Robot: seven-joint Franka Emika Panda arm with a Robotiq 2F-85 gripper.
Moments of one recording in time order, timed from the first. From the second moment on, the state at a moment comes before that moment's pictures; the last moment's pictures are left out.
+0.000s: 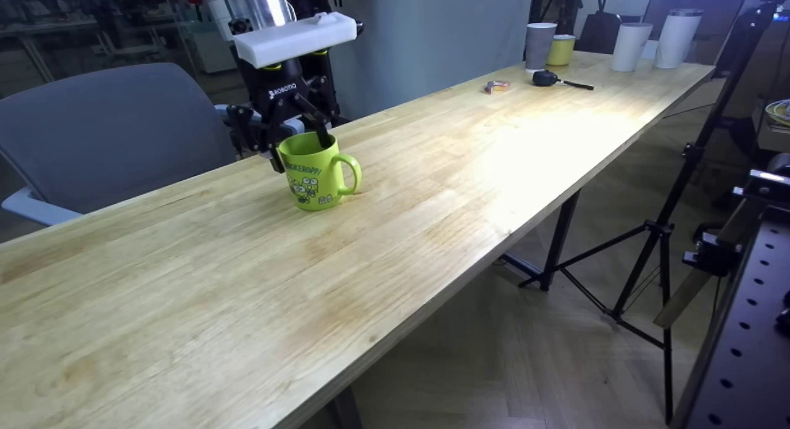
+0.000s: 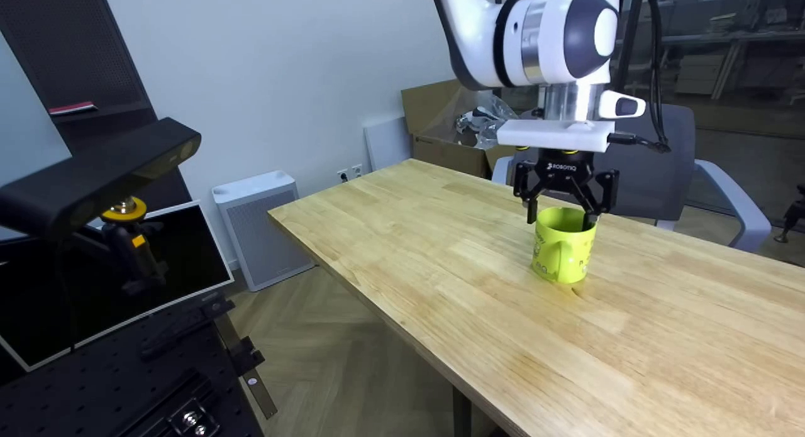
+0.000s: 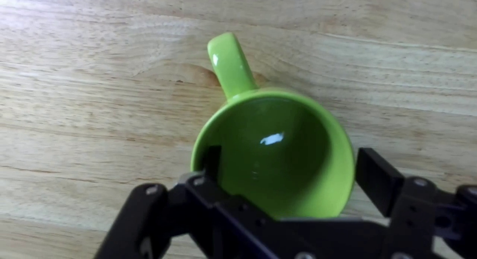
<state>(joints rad) 0.09 0.78 -0.04 -1.69 -0.07 2.38 0.02</state>
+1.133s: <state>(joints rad) 0.11 0.59 -0.05 -1.65 -0.08 2.23 0.07</state>
